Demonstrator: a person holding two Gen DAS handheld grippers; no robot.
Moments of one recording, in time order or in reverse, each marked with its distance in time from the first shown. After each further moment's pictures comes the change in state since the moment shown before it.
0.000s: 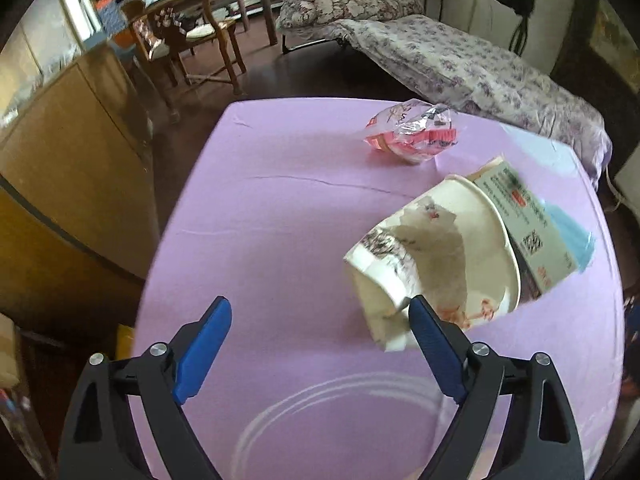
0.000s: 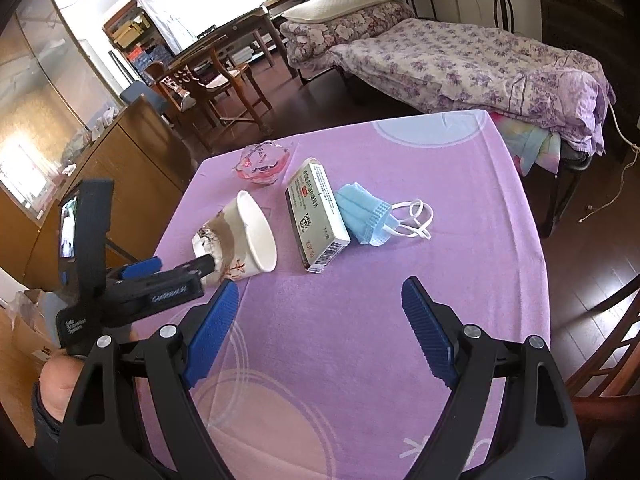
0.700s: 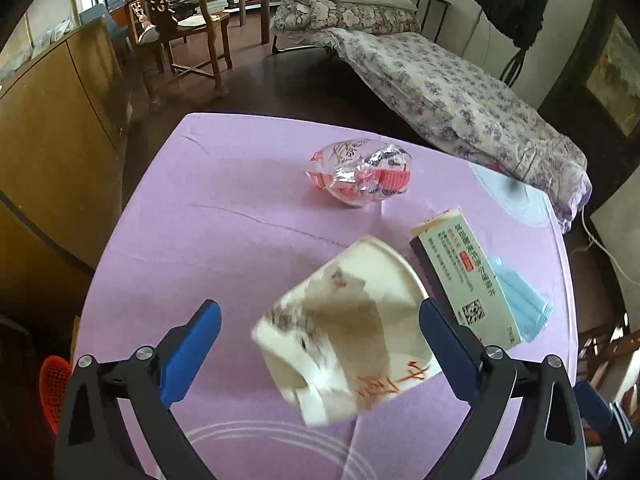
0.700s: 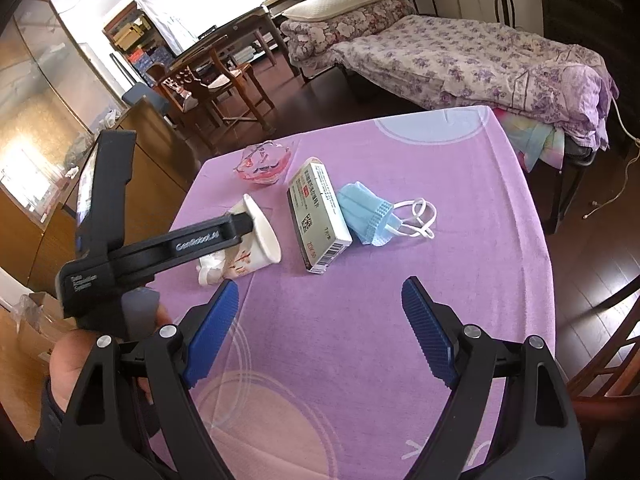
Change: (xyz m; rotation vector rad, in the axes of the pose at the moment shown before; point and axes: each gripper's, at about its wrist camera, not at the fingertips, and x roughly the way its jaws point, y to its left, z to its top) left arm 0.012 -0.031 0.035 -0.134 -0.010 -0.140; right arm 0.004 -0.003 0.001 0.012 0.011 0.019
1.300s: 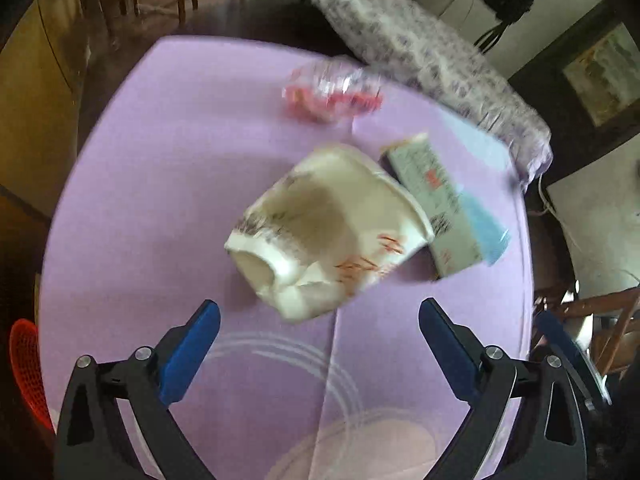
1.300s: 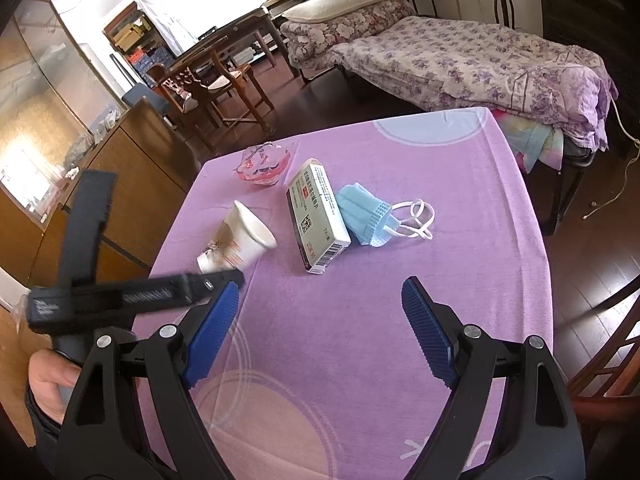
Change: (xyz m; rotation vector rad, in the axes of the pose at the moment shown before) left arm -0.013 0.024 -0.024 -0.018 0.195 -0.201; right arm -0.003 0.000 0.000 0.005 -0.007 -0.002
